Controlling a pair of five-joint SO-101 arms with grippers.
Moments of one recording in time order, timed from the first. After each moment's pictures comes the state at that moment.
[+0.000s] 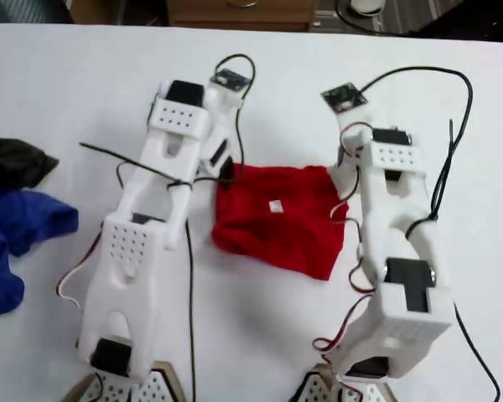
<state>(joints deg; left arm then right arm) 7.2 52.4 -54.3 101.1 -10.2 1.4 13.7 6.9 64.4 27.7</state>
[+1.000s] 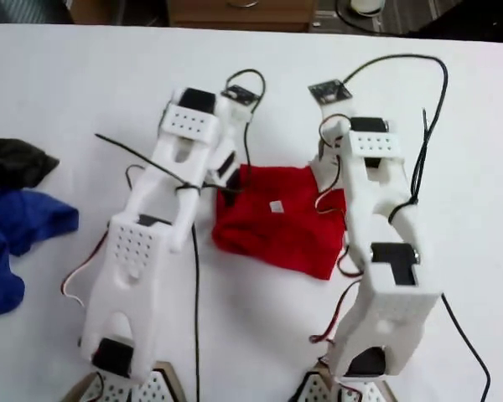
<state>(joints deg) 10.4 52.2 -50.5 101.2 -10.2 -2.6 22.8 -1.0 68.6 20.2</state>
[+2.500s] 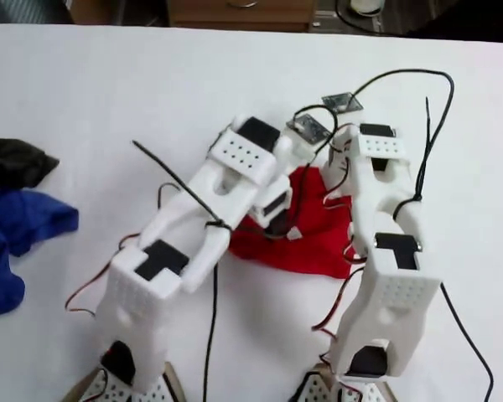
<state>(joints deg) 27.0 30.4 -22.5 95.3 -10.2 0.2 26.7 -1.8 67.5 20.1</state>
